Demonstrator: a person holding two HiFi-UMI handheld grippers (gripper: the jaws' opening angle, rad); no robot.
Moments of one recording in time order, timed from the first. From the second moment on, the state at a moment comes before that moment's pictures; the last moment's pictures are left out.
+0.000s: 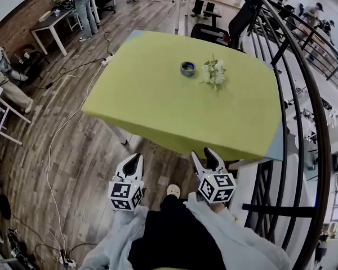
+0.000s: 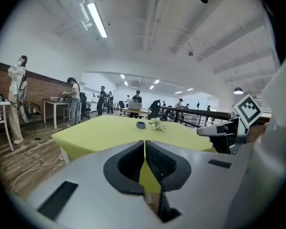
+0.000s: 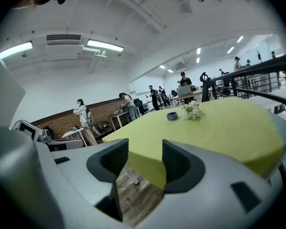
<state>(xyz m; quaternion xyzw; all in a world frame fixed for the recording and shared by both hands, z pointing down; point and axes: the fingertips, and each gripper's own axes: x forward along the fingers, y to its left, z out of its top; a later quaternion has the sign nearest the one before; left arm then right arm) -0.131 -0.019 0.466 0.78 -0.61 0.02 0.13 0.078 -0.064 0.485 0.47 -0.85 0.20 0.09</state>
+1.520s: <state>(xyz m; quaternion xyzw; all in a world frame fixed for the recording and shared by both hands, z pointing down) -0.114 -0.193 0.464 0.79 -0.60 0.04 0.13 0.061 -0.242 0.491 0.44 -0.86 0.24 0.07</state>
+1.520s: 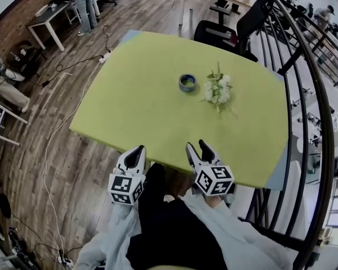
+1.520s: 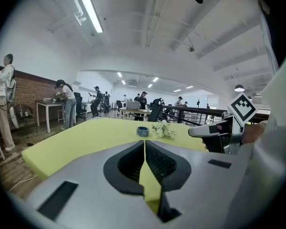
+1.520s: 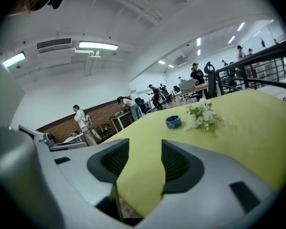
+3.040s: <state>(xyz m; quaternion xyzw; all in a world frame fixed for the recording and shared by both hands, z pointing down) -0.157 -0.457 0.507 0.83 -0.52 0.07 0.20 0.031 -0.485 0.539 0.57 -0.75 0.32 0.11</state>
